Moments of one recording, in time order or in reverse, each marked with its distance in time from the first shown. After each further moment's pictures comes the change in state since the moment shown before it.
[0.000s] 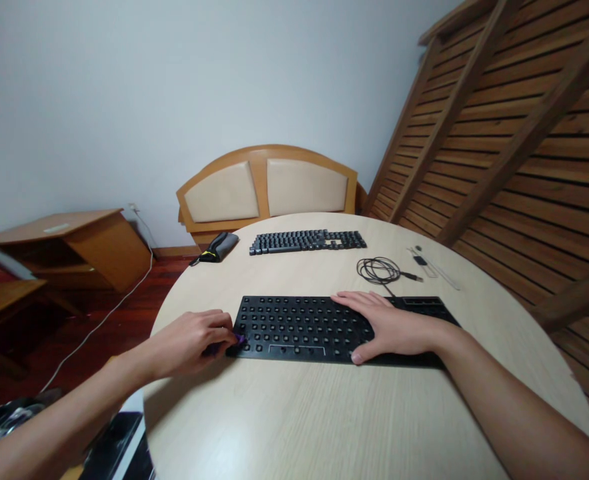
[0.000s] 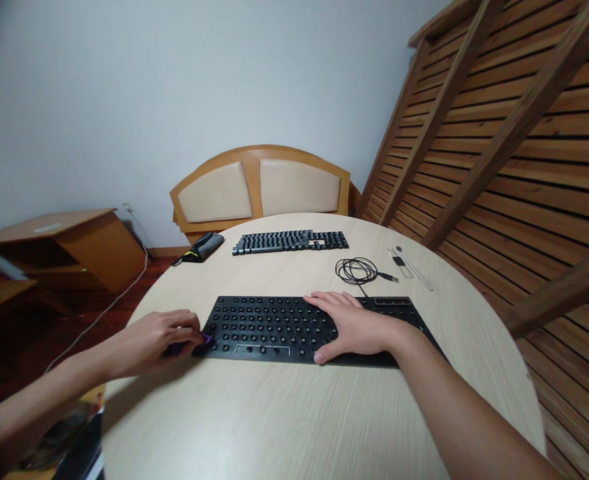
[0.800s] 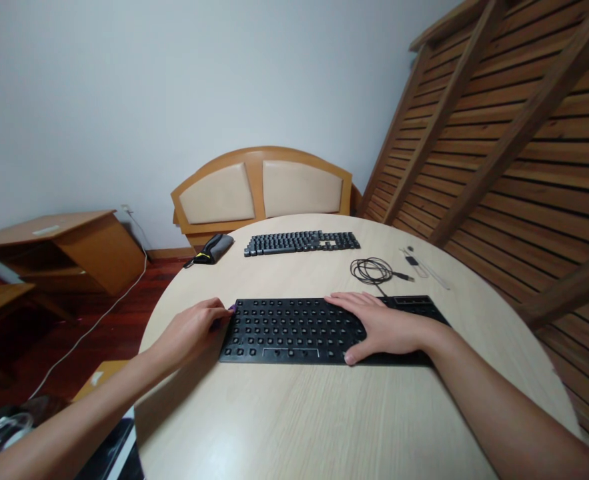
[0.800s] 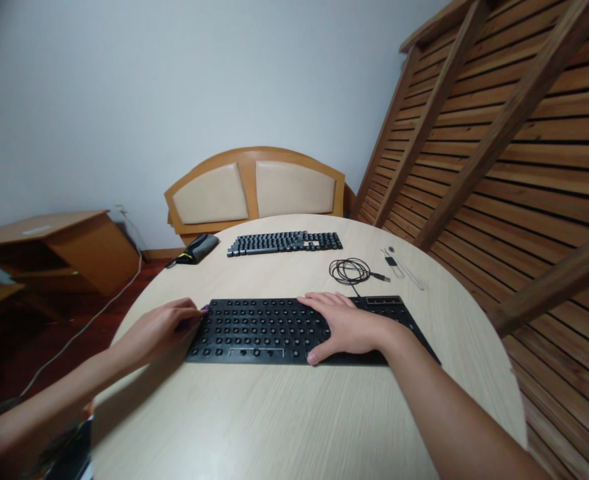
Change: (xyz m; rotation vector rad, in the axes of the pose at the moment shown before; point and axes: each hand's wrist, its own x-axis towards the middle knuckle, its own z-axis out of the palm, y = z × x) left_hand 0.019 -0.004 0.020 0.013 0.119 -0.426; right_hand -0.001 -0.001 -0.002 0.002 -0.009 0.000
